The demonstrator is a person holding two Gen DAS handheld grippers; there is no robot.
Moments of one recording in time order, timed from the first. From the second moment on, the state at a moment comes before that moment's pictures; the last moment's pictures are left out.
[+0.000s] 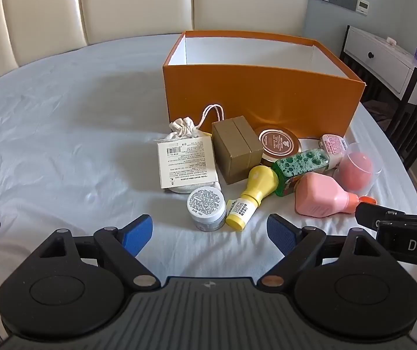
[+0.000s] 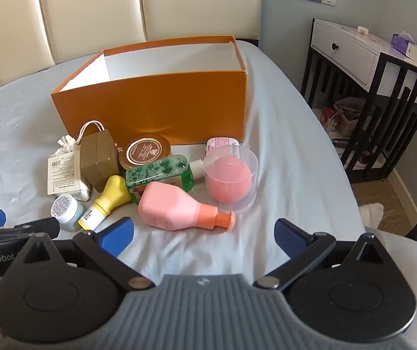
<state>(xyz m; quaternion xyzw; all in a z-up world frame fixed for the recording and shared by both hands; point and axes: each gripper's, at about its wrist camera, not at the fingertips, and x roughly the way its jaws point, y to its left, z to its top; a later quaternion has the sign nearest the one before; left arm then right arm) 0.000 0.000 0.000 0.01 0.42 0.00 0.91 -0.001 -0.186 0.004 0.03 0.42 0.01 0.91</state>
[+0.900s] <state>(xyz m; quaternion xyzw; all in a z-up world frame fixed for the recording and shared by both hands) -0.004 0.003 0.007 -0.03 0.43 -0.03 0.90 -0.004 -0.185 0.002 0.03 0.43 0.00 0.90</state>
